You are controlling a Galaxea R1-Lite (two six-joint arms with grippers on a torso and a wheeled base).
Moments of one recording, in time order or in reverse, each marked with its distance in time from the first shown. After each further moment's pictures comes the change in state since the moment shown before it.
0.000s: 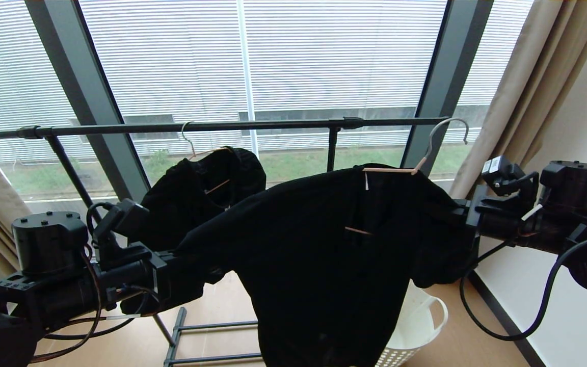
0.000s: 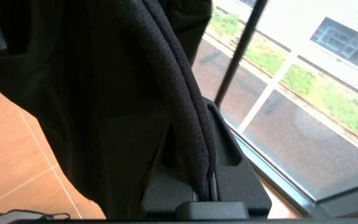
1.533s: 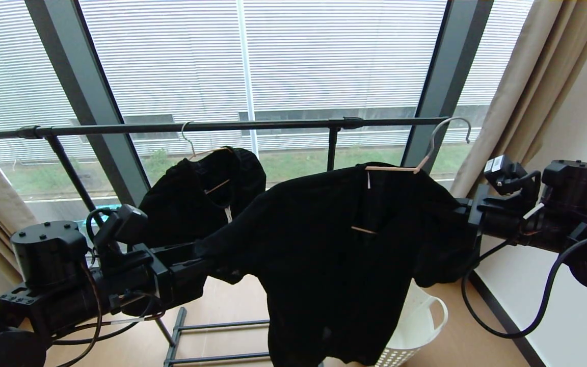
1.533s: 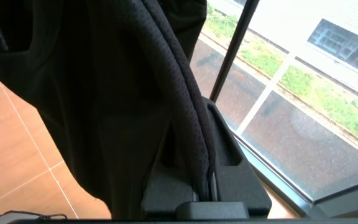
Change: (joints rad) left arm 0.002 0.080 0.074 -0.248 -0.046 -0.008; right arm -0.013 0.006 -0.010 0.002 0.006 -0.001
